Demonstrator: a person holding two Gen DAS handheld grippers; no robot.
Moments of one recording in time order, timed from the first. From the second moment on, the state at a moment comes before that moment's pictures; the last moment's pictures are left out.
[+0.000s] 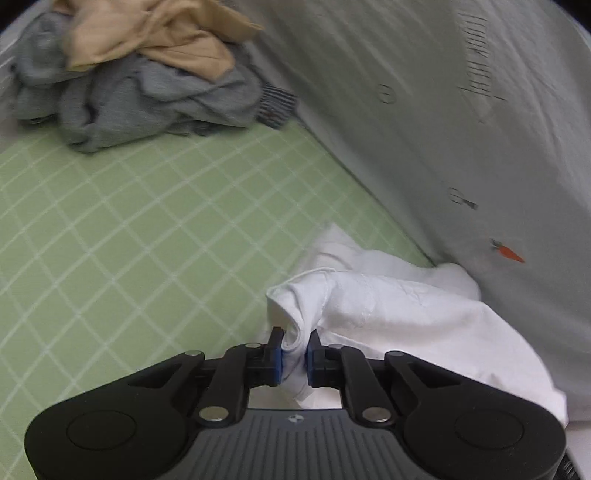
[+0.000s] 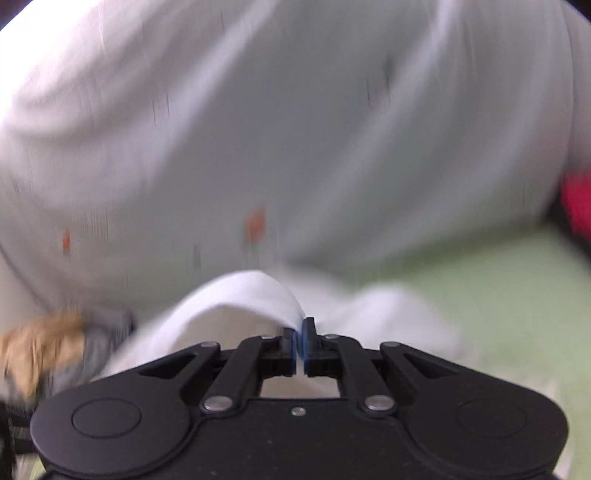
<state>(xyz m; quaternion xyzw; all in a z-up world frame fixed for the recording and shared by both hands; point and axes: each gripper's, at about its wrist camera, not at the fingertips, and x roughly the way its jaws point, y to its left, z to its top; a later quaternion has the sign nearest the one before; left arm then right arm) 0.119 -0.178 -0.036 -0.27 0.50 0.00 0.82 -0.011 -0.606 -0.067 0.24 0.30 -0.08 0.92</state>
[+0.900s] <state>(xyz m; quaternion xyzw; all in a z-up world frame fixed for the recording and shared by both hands) 0.087 -0.155 -0.065 -0.26 0.56 0.02 0.79 -0.063 -0.638 -0.077 0.27 0.38 -0.16 0.87</state>
